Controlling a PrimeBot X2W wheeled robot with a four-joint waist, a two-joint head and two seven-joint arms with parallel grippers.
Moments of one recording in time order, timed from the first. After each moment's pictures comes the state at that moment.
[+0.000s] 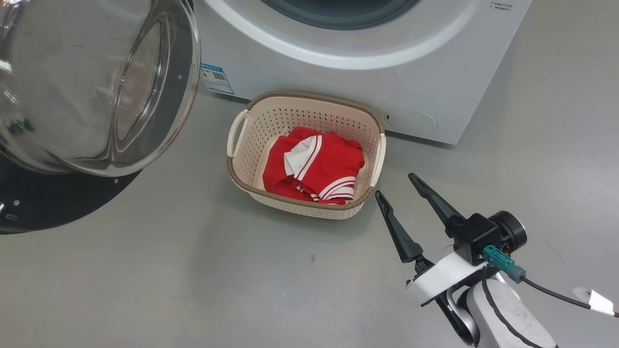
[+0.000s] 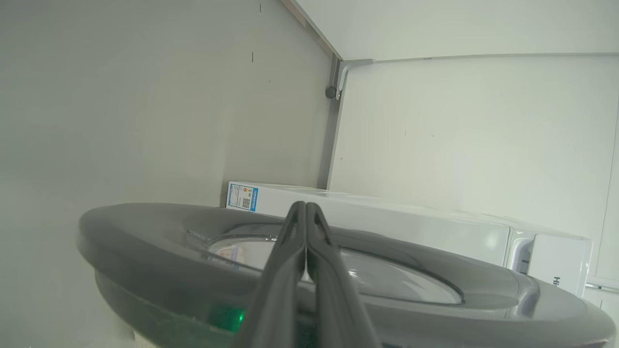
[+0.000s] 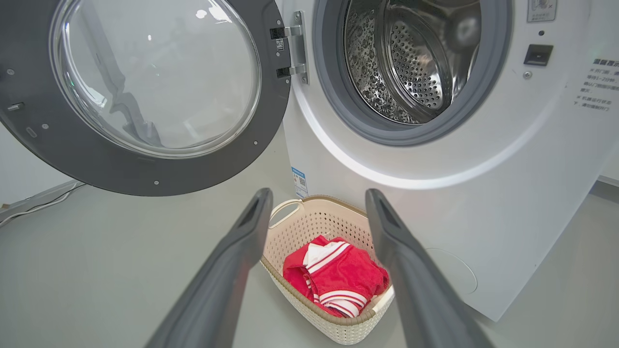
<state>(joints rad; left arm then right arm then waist) -0.86 0.42 0.79 0.98 -1.12 0.12 0.67 -0.20 -0.08 0.40 0.22 0.20 0.12 -0.25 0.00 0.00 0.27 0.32</state>
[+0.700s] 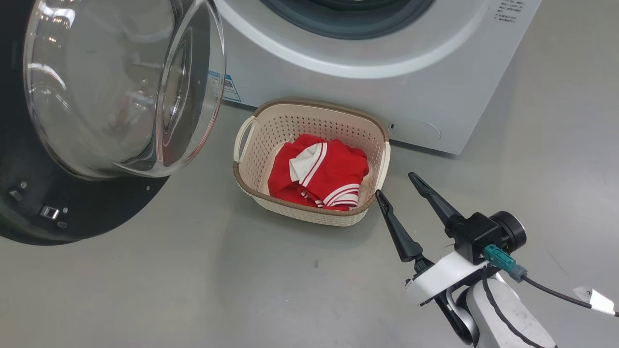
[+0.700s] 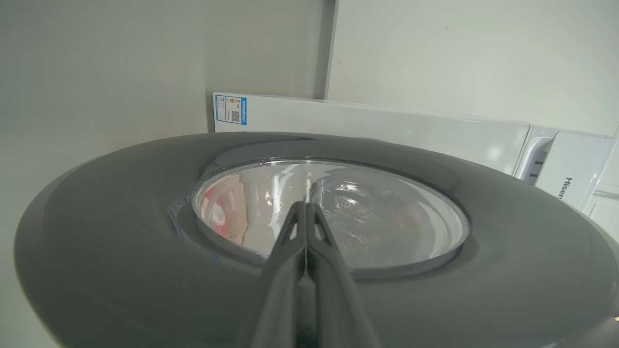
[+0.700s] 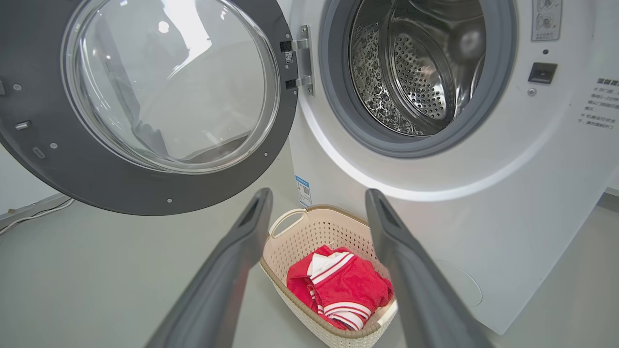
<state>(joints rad) -0.86 0.36 0.71 0.98 -1.15 0.07 0.94 -0.20 -0.08 0.39 0.22 0.21 0.12 -0.25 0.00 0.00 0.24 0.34</state>
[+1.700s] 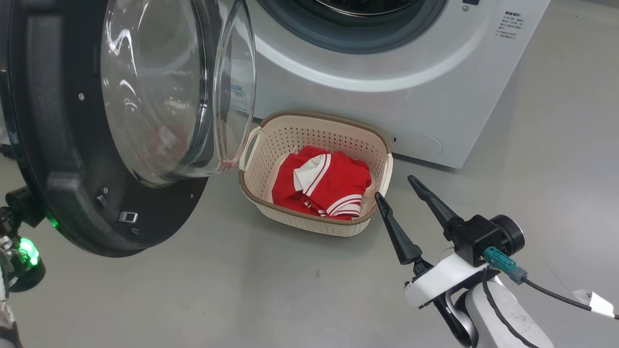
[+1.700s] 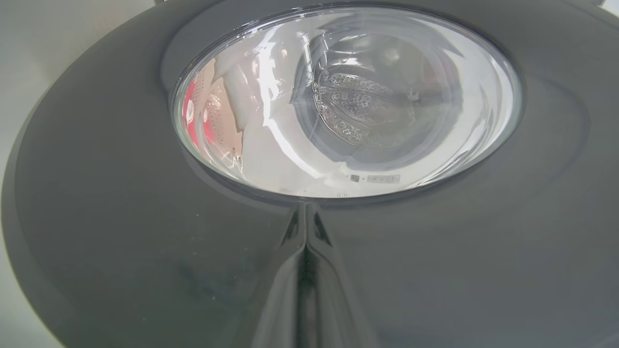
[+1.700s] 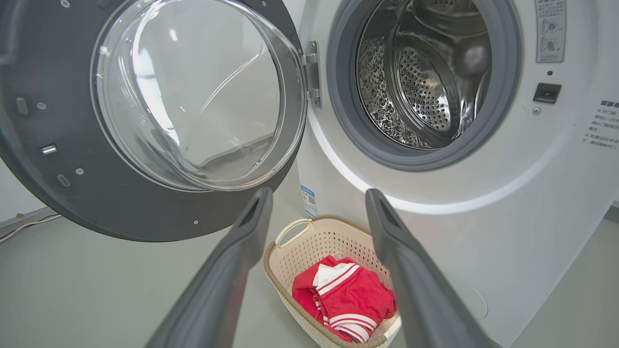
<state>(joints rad) -0.74 0.20 0.63 0.84 -1.22 -0.05 1.25 -0.19 -0.07 0.39 0.22 0.22 0.12 -0.25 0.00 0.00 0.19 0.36</state>
